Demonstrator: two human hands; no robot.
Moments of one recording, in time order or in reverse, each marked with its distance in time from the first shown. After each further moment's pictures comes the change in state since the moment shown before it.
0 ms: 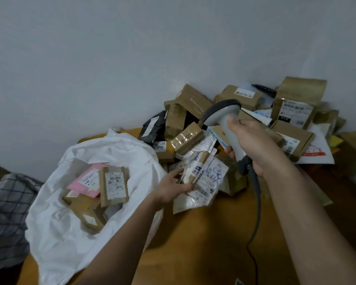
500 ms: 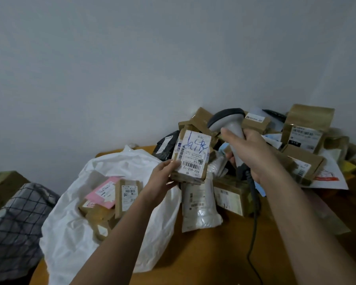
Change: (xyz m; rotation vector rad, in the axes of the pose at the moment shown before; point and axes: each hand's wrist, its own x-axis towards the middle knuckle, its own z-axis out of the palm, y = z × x) left_hand -0.024 0.048 -0.053 -0.438 0.216 0.162; right_hand 0.003 -0.021 0.023 -0.013 0.059 -0.132
